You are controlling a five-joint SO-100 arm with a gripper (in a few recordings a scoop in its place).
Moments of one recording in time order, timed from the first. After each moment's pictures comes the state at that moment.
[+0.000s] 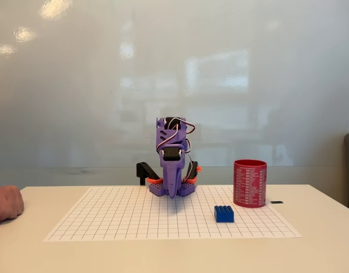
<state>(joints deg) -6.1 189.1 173.8 68.9 3.7</state>
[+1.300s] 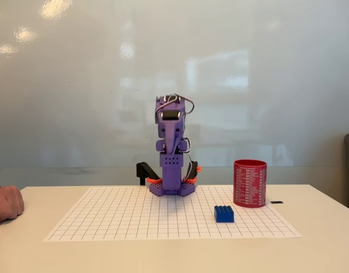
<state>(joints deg) -7.6 181.3 145.5 70.9 -1.8</state>
